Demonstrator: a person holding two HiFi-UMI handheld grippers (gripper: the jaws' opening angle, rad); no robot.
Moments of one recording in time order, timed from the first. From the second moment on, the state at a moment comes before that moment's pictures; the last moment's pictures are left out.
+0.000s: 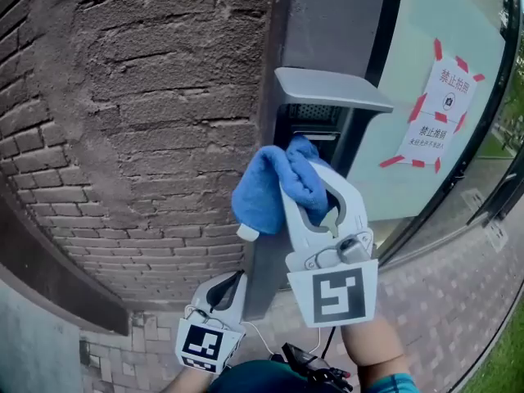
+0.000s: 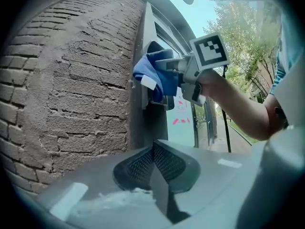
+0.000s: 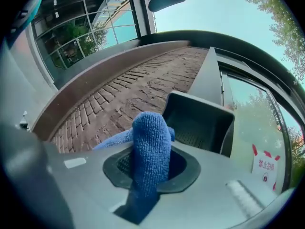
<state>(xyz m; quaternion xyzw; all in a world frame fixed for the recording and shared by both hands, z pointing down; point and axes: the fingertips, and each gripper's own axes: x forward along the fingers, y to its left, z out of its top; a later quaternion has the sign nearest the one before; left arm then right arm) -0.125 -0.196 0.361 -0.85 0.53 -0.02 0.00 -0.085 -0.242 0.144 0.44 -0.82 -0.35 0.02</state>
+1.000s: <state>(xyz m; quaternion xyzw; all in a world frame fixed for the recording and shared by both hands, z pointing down) -0.146 -0.217 0.225 -0.77 0.63 0.05 0.13 -0.050 -0.248 0.089 0.47 -0.81 -0.34 -0.06</state>
